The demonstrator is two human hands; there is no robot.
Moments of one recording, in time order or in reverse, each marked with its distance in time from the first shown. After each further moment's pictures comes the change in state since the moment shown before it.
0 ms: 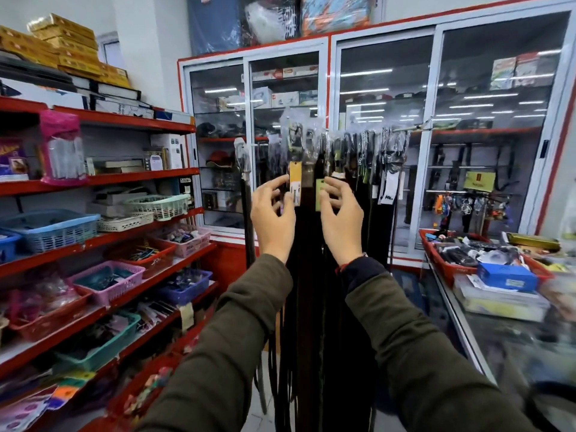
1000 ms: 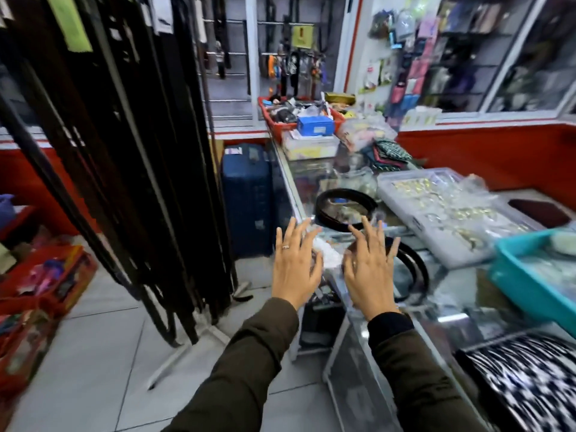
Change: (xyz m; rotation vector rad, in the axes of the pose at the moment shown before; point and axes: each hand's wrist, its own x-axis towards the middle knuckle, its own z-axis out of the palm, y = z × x) left_hand -0.444 0.039 0.122 0.272 -0.995 0.179; right_hand -0.326 0.083 -0.390 -1.332 -0.024 0.366
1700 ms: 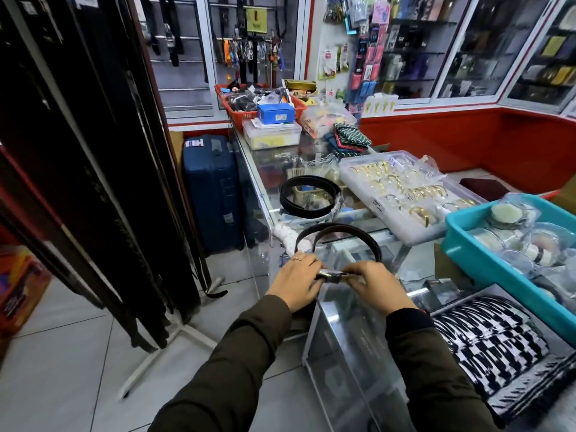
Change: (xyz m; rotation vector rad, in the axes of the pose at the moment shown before) left_hand -0.014 0.026 0.058 -0.017 -0.358 0.357; right_hand -0.034 0.088 -0.037 0.059 -0.474 0.077
